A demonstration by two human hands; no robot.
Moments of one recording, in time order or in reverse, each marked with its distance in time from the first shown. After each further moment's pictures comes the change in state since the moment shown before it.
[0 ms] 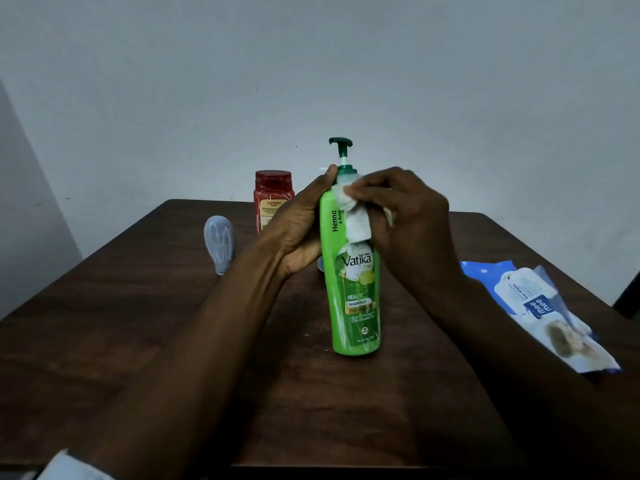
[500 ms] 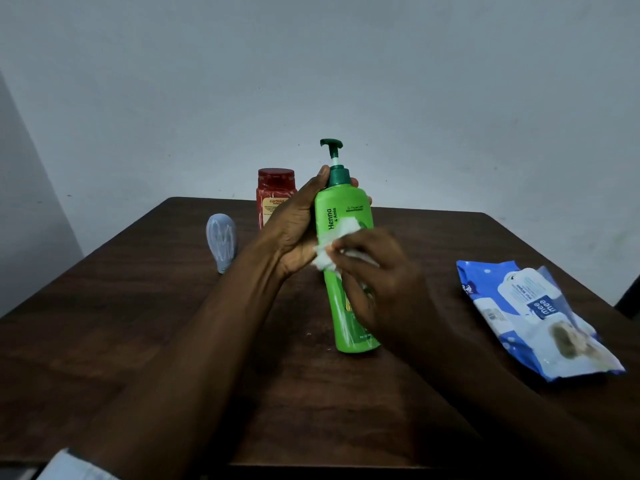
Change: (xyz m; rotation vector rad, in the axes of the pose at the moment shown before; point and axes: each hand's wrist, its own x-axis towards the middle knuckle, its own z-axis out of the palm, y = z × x) left_hand 0.004 -0.001 -0.014 0.021 0.048 -0.013; right_hand -0.062 -0.015 0.008 -0.042 -0.200 -0.177
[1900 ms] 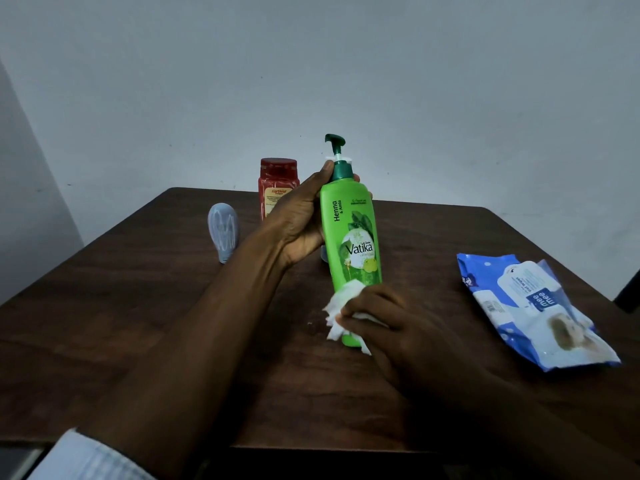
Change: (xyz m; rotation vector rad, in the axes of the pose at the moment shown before) left_hand 0.003 -0.002 -0.004 0.061 0.050 0.052; right_hand -0.051 -0.010 -0.029 -0.041 -0.406 -0.176
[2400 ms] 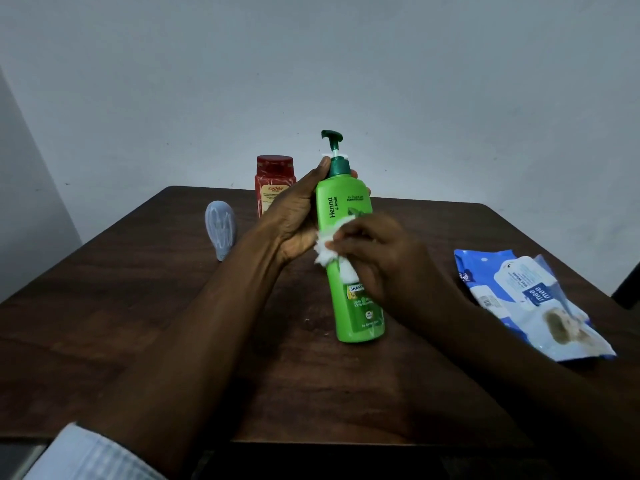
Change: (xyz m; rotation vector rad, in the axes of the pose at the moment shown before) left_hand 0.001 -0.001 0.000 -0.104 -0.051 -0.075; right_hand 0.056 0.030 -0.013 0.066 0.242 0.135
